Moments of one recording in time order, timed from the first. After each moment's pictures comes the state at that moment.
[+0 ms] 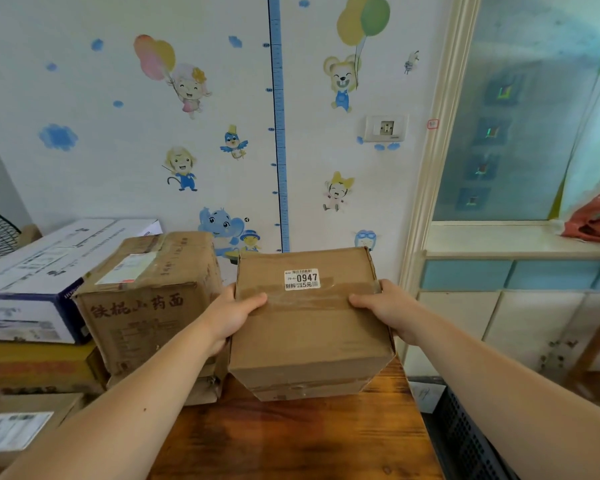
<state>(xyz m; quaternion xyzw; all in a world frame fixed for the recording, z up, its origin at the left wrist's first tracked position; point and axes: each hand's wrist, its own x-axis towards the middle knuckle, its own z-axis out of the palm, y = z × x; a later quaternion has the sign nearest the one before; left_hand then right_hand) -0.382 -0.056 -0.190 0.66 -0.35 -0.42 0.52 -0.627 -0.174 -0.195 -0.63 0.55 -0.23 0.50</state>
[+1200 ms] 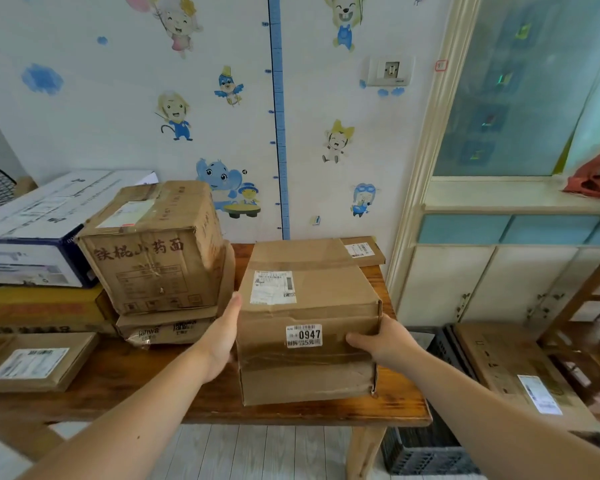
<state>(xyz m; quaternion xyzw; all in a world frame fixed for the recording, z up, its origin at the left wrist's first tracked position) -0.402 0.015 -0.290 0.62 -0.31 -0.54 0.47 -0.661 -0.096 -0.309 -0.66 0.58 -0.14 0.46</state>
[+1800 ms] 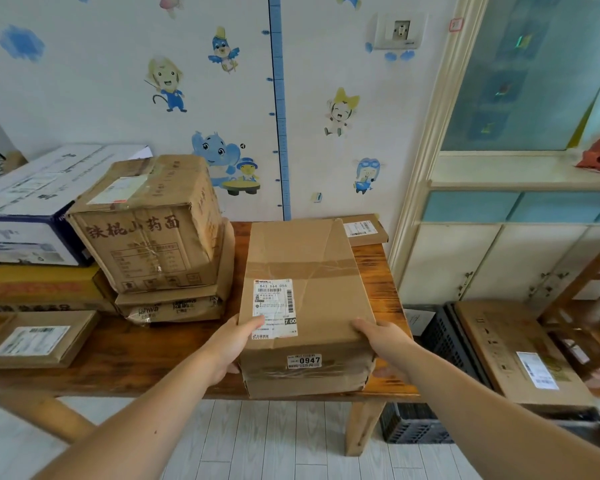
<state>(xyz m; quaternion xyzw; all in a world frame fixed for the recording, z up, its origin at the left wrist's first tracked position) -0.406 0.015 -0.344 0.73 -0.25 -0.52 0.37 -0.658 -0.080 -0.330 -0.46 0.64 -0.12 0.60</state>
